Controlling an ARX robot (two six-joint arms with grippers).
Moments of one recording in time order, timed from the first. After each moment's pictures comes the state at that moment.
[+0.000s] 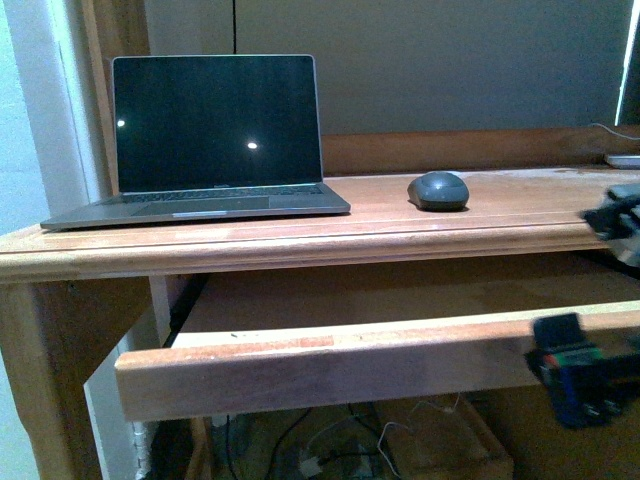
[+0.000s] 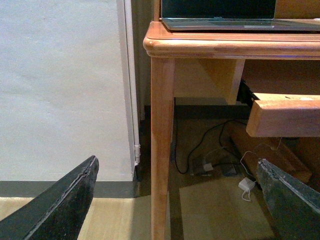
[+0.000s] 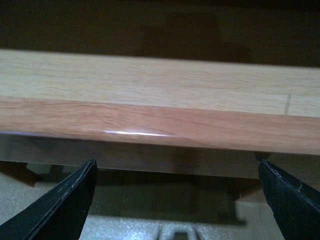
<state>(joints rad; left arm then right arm) 0.00 0.01 0.01 0.00 0.00 0.01 0.17 1.45 0.71 0.32 0.08 -0.03</state>
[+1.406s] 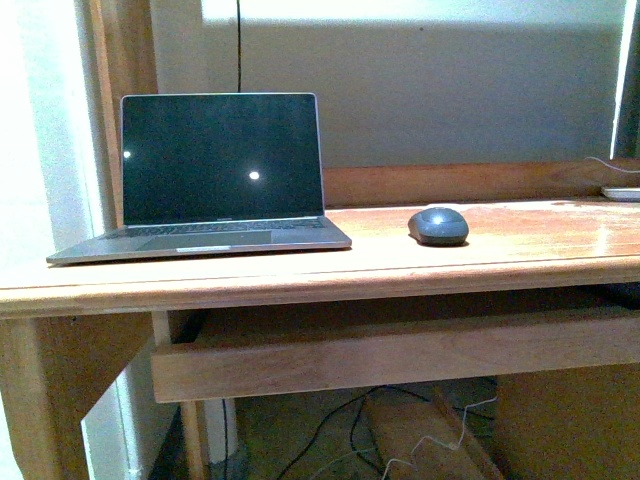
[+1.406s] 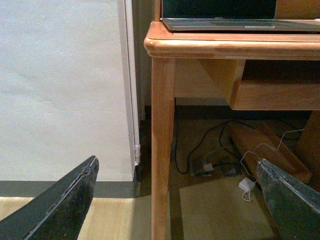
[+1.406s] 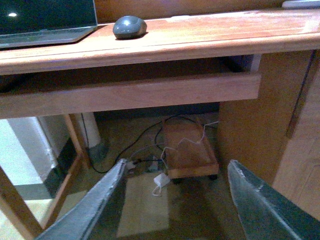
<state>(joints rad) 0.00 0.01 0.01 0.00 0.00 0.01 0.30 0.13 0.10 0.02 0.29 0.08</state>
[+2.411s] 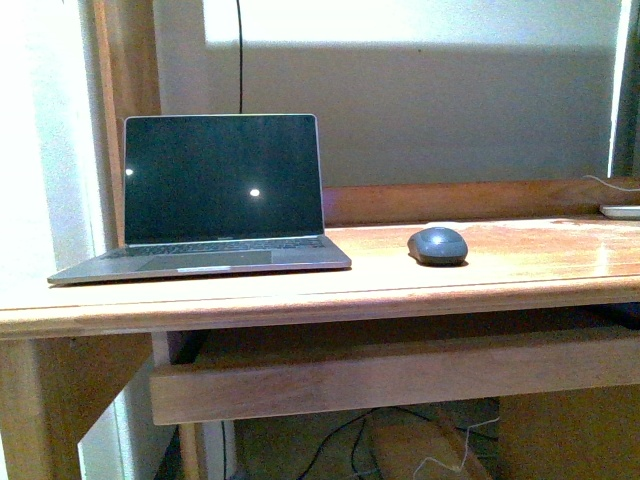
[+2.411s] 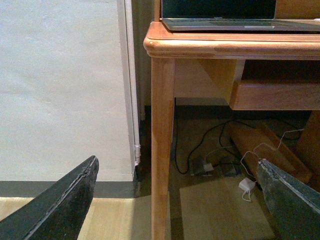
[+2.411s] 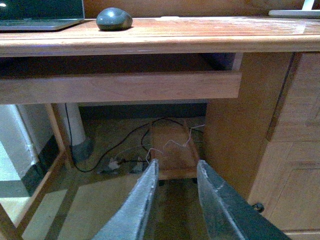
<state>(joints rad) 0.00 0.01 0.01 0.00 0.00 0.01 0.00 0.01 0.02 0.00 0.00 0.00</state>
